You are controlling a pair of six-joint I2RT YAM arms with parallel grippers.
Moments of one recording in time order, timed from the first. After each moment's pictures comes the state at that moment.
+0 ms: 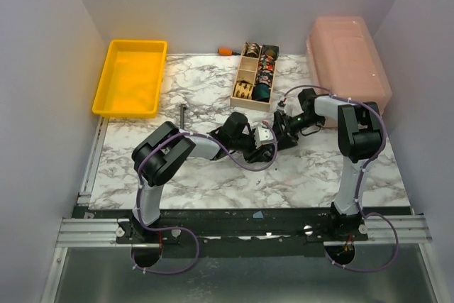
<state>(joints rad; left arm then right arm) -0.77 1.98 0.99 0.41 0.63 0.35 0.15 2.06 1.30 -0.81 -0.94 -0.05</state>
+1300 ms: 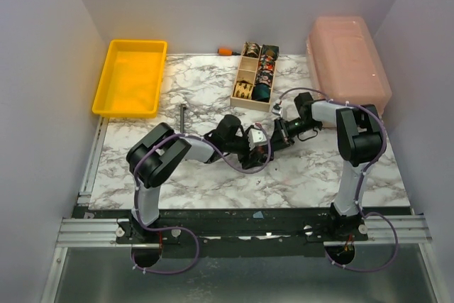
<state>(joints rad) -0.74 1.92 0.88 0.50 0.64 0.33 0.18 2.02 1.20 -0.71 -1.06 -0.12</state>
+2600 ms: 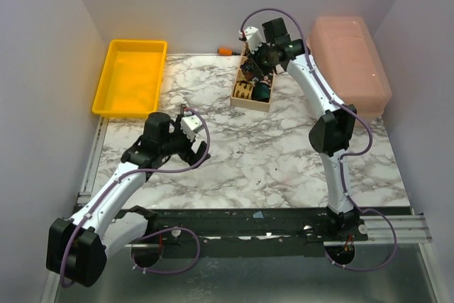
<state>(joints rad) -0.37 0.99 0.65 -0.25 0.54 0.26 0.40 2.30 2.43 -0.96 -0.19 -0.45</state>
